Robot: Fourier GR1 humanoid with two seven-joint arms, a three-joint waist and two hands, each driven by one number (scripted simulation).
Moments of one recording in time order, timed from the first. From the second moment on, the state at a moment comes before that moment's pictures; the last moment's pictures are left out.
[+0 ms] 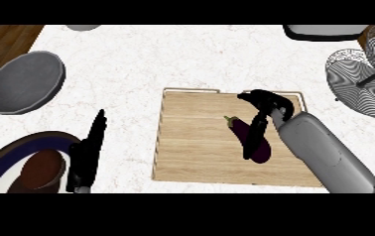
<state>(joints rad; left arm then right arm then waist) 0.07 0.19 -0.20 -1.41 0.06 0.30 0.01 -0.60 -0.39 0.53 -1.27 -0.06 0.43 1.01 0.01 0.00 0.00</state>
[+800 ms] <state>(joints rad) 0.08 0.18 -0.18 -1.41 0.03 0.28 0.02 -0.54 -0.35 0.49 -1.27 0.05 0.45 0.95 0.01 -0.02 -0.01</state>
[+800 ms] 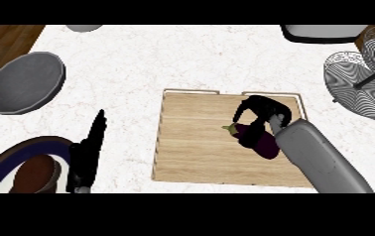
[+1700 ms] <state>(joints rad) 0.15 0.17 -0.13 -1.45 0.04 0.29 0.01 -0.21 -0.75 0.21 -1.28 0.36 0.05 0.77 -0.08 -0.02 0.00</state>
